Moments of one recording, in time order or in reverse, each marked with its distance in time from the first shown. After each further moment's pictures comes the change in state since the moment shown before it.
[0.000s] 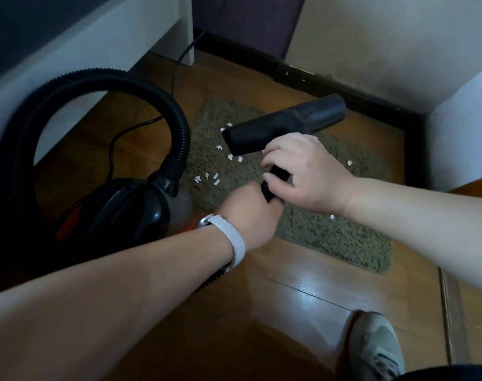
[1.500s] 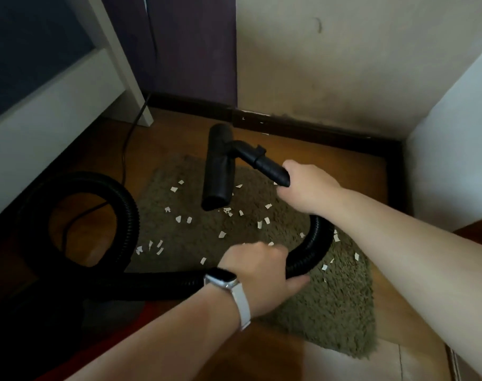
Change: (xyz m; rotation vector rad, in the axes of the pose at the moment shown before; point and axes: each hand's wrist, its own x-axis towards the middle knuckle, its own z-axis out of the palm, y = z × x) left_hand 0.110 0.136 0.115 0.683 -0.162 0.283; right_hand -0.027 0.234 -0.034 0.130 -0.332 0.767
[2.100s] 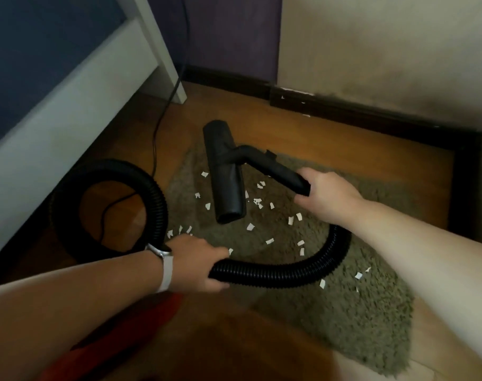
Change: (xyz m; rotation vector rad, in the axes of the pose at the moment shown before) left_hand -0.016 -0.149 -0.009 0.199 -0.356 0.038; right_hand 0.050 0.003 0.034 0.080 -0.116 -0.189
